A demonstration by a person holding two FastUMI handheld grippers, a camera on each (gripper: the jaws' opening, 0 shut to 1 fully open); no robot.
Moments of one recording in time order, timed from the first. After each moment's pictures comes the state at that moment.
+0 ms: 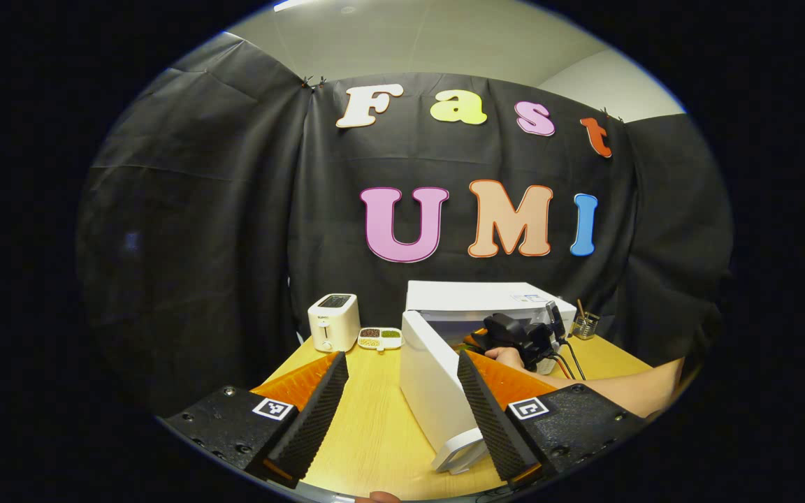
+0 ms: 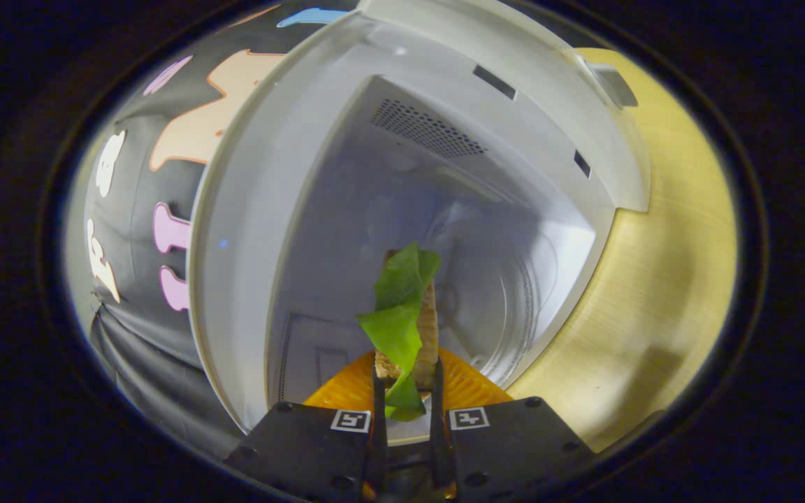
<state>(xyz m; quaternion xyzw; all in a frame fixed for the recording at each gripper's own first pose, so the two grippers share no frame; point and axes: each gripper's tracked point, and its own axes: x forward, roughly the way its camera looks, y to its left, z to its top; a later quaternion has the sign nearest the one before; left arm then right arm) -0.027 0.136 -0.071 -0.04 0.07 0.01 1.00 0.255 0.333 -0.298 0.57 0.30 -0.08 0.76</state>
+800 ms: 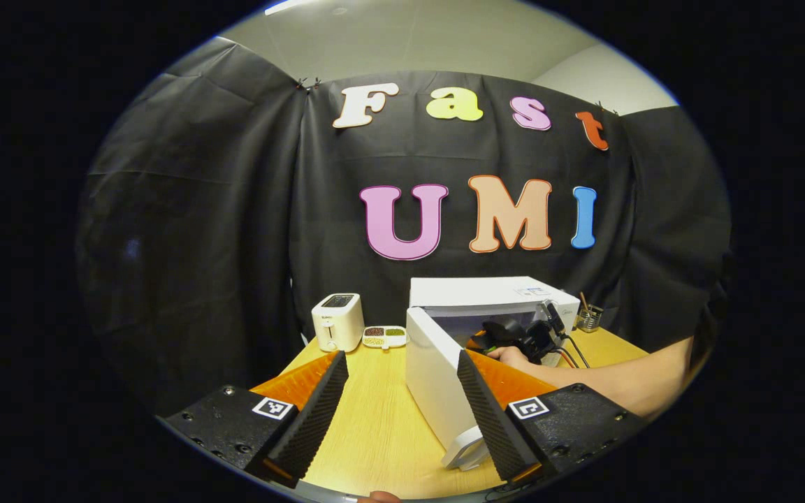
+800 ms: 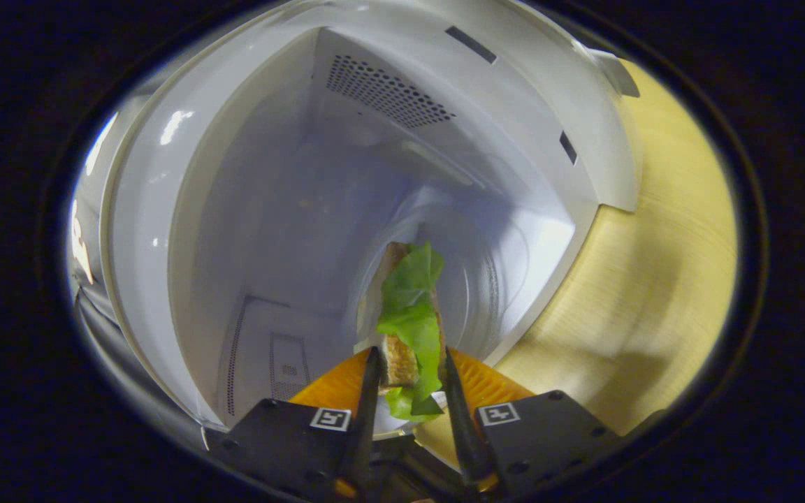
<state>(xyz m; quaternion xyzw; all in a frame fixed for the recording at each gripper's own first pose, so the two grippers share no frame) -0.028 0.129 -0.070 -0.02 0.07 0.00 1.00 0.236 0.330 -0.334 0.51 0.37 -0.09 0.77</state>
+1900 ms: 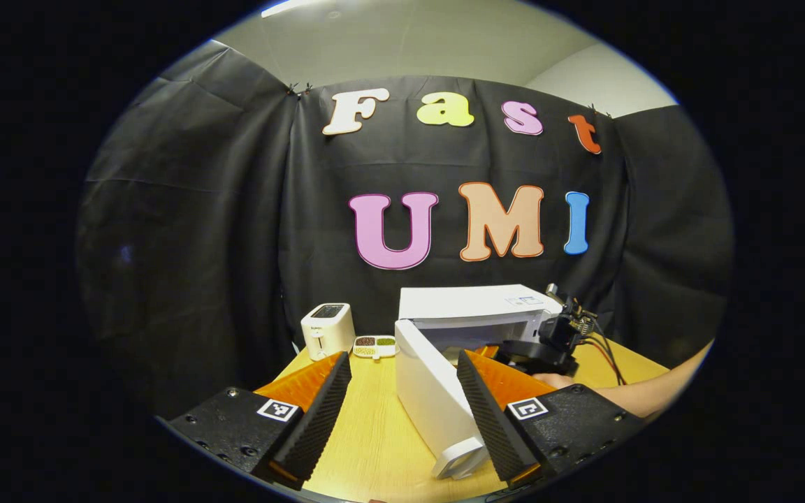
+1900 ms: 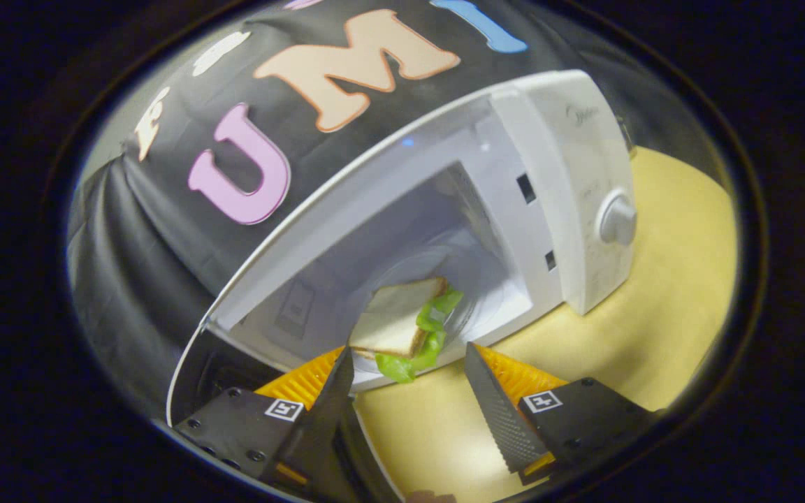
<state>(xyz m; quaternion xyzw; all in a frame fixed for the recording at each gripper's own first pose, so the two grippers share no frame) -0.013 0.115 -0.056 -0.02 0.05 0.00 1.00 0.172 0.277 -0.270 0.31 0.32 0.04 0.89</state>
